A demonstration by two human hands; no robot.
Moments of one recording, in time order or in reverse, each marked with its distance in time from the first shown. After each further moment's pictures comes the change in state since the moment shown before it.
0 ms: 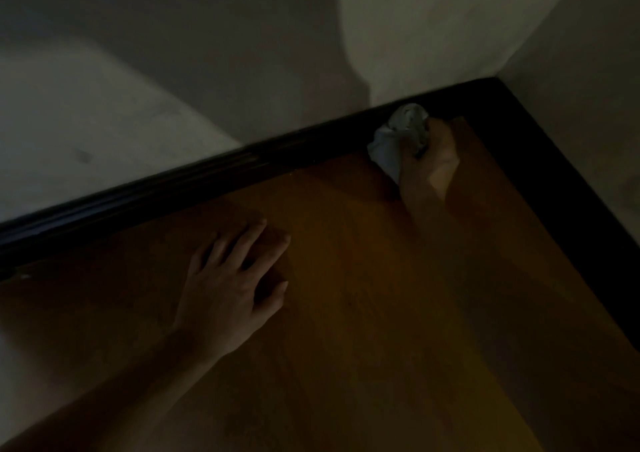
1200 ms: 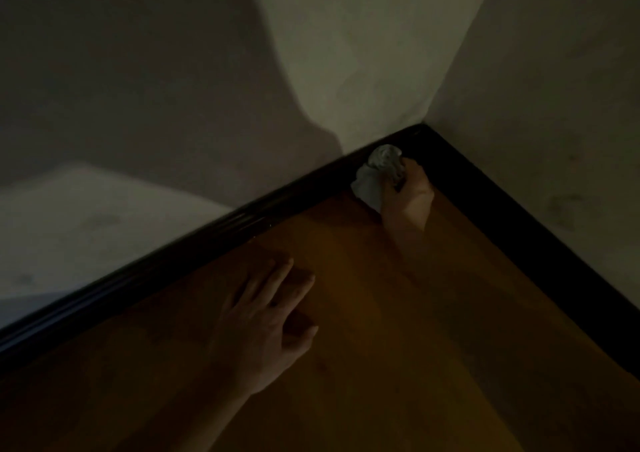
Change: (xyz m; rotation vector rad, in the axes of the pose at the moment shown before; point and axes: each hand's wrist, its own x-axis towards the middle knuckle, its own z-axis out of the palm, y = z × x) left_hand 0.063 0.043 0.002 -0.035 -0.055 0.160; right_hand 0.036 0.023 -0.021 -0.056 0.097 0.126
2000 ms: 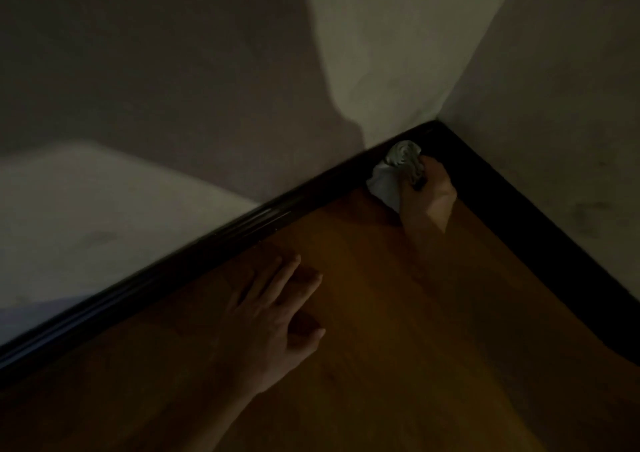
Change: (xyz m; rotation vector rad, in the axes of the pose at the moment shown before) left_hand 0.015 -0.007 -0.003 -0.001 0.002 0.037; right_hand 0.013 0.013 -0.003 0.006 0.038 -0.038
